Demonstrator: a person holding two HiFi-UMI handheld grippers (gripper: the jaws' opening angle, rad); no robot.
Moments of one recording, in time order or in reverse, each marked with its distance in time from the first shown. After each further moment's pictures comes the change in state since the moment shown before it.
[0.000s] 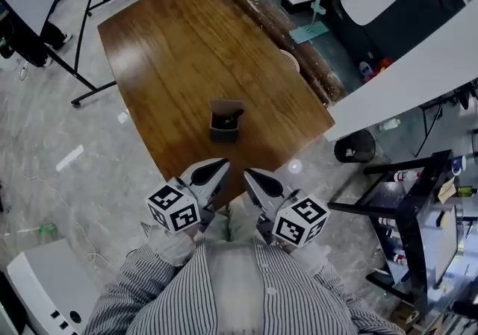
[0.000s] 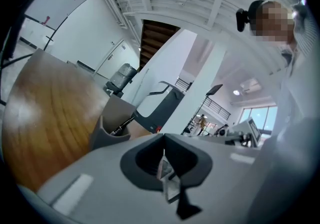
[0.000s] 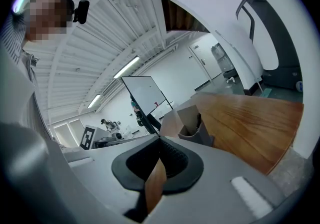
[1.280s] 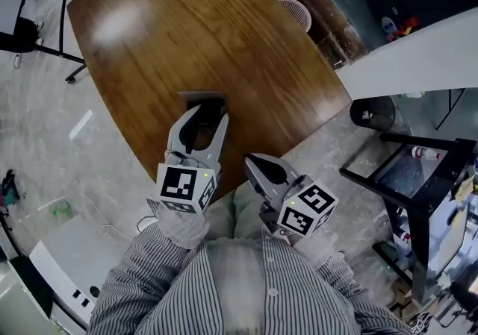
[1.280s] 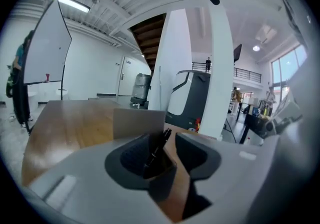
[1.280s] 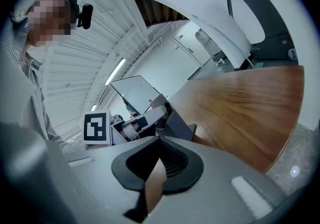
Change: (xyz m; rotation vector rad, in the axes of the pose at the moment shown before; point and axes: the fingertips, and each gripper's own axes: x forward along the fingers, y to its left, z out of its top) left arm 0.094 0.086 0.025 0.341 0.036 0.433; right arm 0.018 -0.090 -0.021 0.214 0.059 0.029
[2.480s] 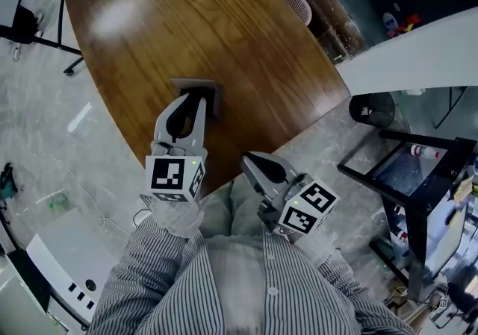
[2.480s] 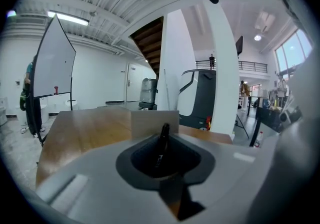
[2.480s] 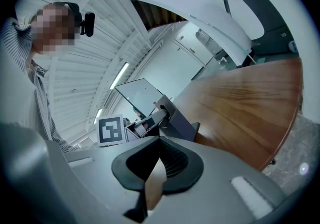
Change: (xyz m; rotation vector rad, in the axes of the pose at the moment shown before) left arm -0.006 0.023 -0.001 0.068 -0.035 0.119; right arm -0.016 0.005 -0.005 0.027 -0.022 0.068
